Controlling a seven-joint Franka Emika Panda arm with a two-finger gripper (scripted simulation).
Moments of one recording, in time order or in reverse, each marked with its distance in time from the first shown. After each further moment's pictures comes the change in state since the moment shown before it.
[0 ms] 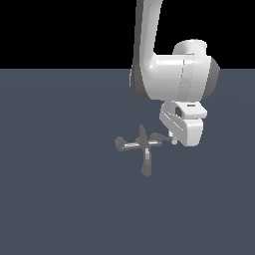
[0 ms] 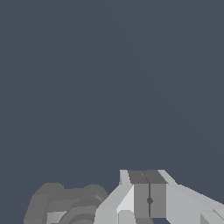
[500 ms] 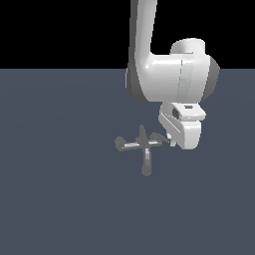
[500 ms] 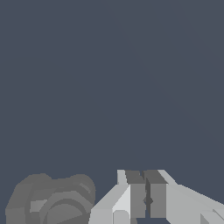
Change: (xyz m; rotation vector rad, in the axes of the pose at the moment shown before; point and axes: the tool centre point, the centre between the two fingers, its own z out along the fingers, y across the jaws) arm -0.011 0.013 0.000 -0.007 0.005 0.030
